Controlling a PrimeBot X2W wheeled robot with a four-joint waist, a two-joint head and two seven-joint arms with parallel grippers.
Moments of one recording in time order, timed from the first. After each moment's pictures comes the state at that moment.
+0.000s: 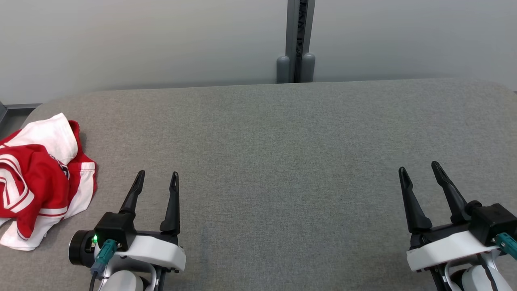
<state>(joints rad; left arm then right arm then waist) -0.13 0.05 -0.12 0.25 -0.17 0.00 -0.26 -0.11 -0.18 0.16 0.15 0.28 0.13 -0.26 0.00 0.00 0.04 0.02</state>
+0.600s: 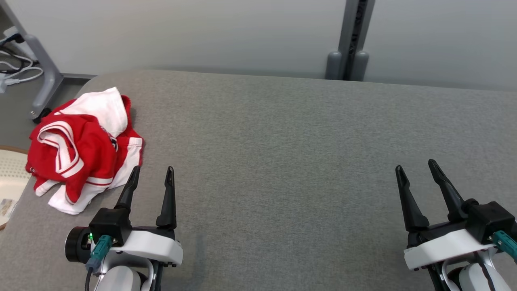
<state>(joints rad) -0.15 0.05 -0.11 0.26 -0.17 0.01 -0.26 -0.12 -0.17 0.16 0.16 0.27 0.13 -0.26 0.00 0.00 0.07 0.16</state>
